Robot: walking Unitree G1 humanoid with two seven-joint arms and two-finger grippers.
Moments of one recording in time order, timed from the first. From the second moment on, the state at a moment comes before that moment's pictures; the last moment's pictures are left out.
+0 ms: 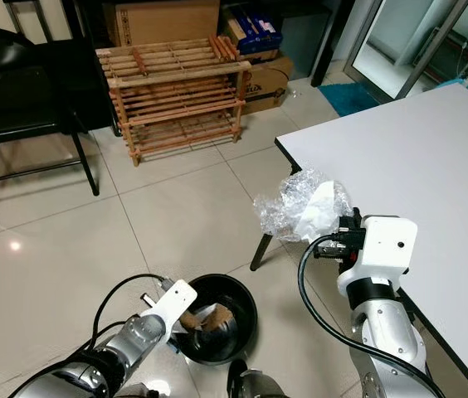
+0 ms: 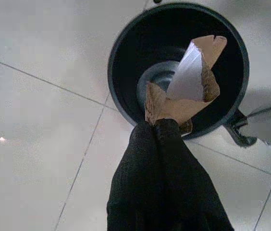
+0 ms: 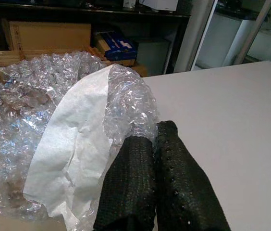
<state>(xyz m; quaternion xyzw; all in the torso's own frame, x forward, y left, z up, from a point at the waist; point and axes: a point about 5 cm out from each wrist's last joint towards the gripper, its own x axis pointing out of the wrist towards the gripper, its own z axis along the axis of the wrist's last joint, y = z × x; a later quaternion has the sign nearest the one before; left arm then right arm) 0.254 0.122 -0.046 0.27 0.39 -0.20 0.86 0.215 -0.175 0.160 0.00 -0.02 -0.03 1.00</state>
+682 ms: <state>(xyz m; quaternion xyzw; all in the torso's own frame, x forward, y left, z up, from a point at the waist) 0.248 0.112 -0.049 0.28 0.38 -0.22 0.85 0.185 -0.172 0.143 -0.01 0.07 0.04 1.00</state>
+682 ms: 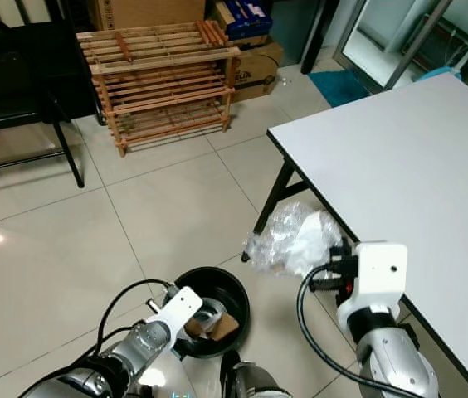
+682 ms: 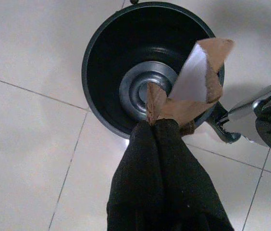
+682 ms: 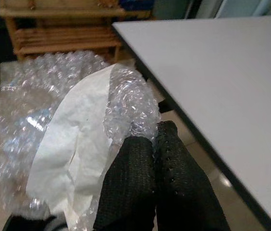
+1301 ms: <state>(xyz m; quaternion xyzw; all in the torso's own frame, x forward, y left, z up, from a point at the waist) 0.247 0.115 -0.050 0.29 0.38 -0.22 0.85 0.172 -0.165 0.132 -0.01 0.11 0.10 0.99</state>
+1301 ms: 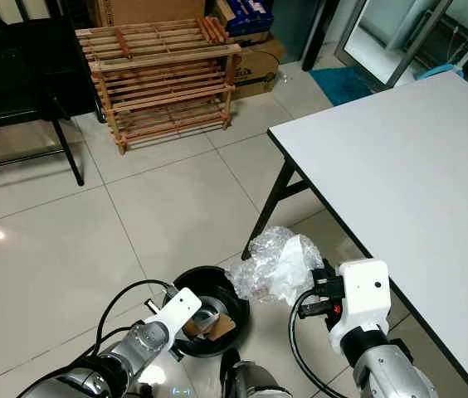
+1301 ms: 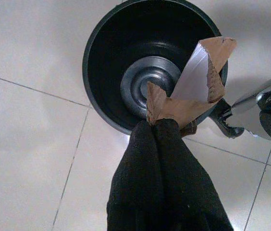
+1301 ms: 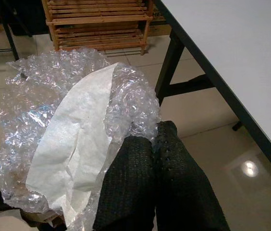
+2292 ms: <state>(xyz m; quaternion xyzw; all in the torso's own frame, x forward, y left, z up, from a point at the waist) 0.250 0.133 -0.049 0.34 0.37 -0.18 0.85 0.174 -0.164 0.134 -0.01 0.11 0.10 0.99</state>
